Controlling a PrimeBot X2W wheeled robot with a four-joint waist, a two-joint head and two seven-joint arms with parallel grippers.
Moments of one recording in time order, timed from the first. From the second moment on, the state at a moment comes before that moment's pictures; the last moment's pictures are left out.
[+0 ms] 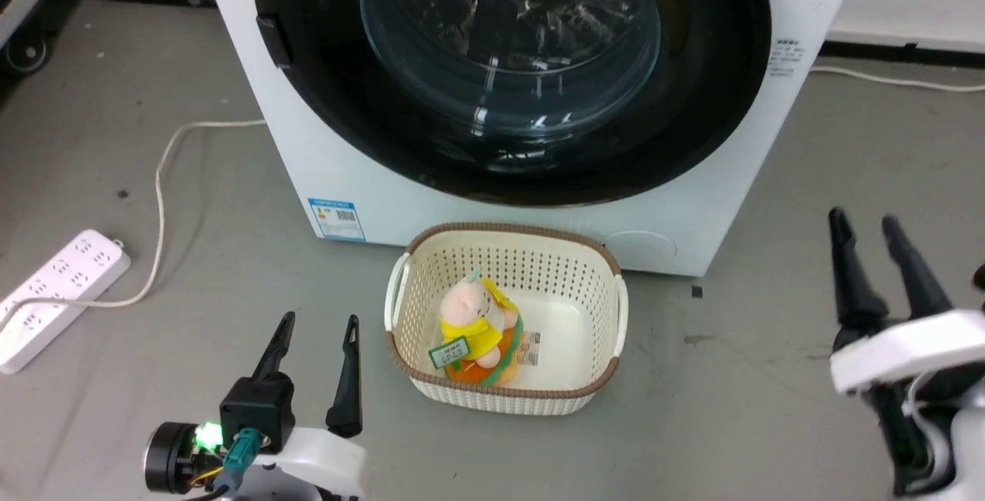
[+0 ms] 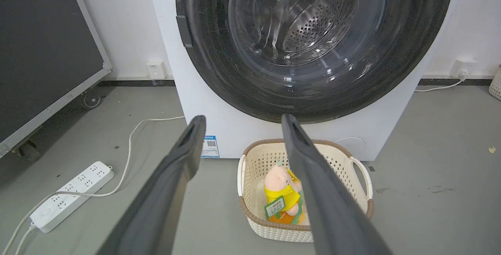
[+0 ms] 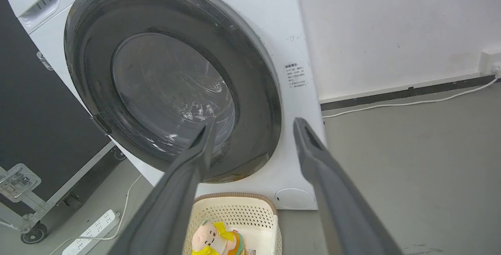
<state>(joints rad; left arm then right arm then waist) -0.03 0.05 -0.06 0.03 -0.01 0.01 -0.11 -0.22 -0.09 -0.13 0.08 0.42 0.13 0.01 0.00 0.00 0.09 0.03</state>
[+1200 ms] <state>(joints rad) -0.13 0.05 -0.10 0.04 -0.03 0.01 -0.18 -0.99 -0.17 -0.53 0.71 0.63 0.13 0.43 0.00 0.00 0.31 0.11</state>
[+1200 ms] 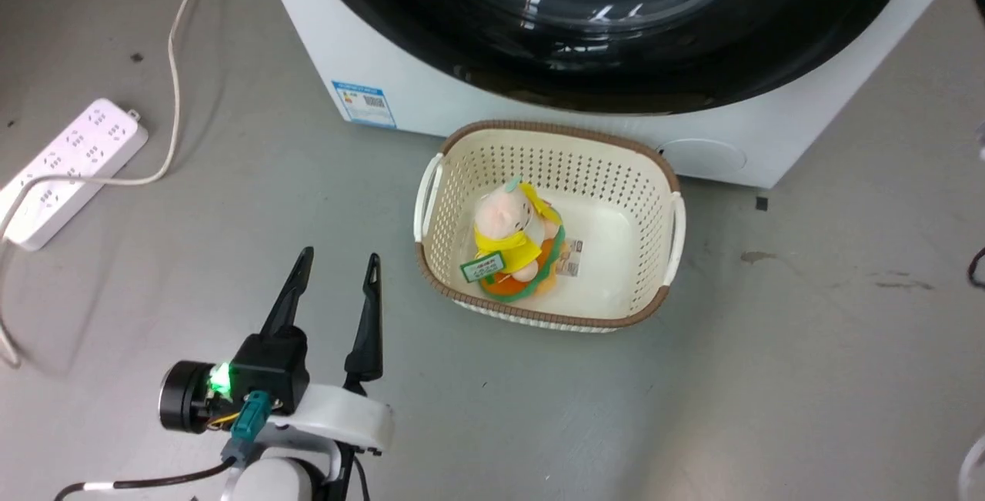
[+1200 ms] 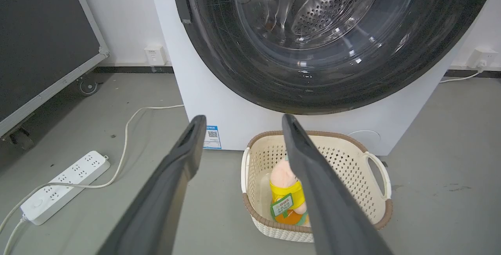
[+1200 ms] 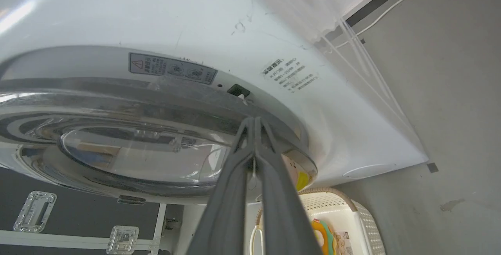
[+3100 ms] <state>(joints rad) -0.07 0.05 -0.20 0.12 -0.06 0.03 -0.26 -0.93 -0.07 -0.69 0.97 0.84 0.13 1.10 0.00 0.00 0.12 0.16</state>
